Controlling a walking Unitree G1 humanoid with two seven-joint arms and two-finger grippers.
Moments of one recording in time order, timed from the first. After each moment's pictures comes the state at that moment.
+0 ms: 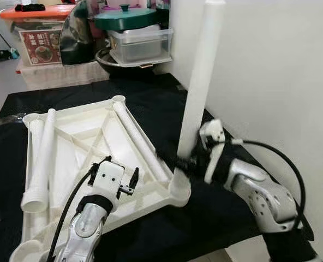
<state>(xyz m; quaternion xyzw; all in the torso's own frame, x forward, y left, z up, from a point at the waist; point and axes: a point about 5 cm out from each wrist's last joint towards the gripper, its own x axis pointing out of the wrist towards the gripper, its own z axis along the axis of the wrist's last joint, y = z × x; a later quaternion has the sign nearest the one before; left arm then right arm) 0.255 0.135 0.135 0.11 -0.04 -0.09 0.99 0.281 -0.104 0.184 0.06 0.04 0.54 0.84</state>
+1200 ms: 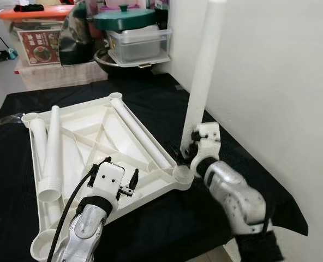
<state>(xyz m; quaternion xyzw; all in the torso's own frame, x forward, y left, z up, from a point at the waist) 0.253 0.135 0.133 0.11 -0.04 -0.09 0.99 0.316 -0.101 0.198 0.08 0.02 0.27 0.96</state>
